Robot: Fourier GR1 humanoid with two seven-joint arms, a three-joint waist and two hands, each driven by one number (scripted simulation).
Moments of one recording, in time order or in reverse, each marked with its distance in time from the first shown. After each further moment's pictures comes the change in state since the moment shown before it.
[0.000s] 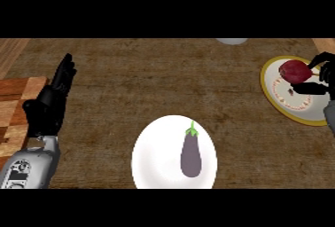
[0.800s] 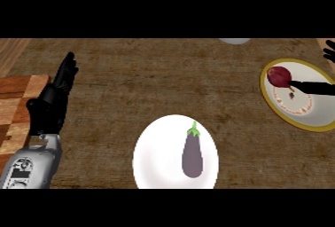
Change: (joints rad) left arm -0.014 -0.006 -0.003 0.006 -0.014 -0.004 0.000; right arm -0.157 -0.072 -0.209 0.389 -0.211 0.226 -0.337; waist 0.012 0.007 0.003
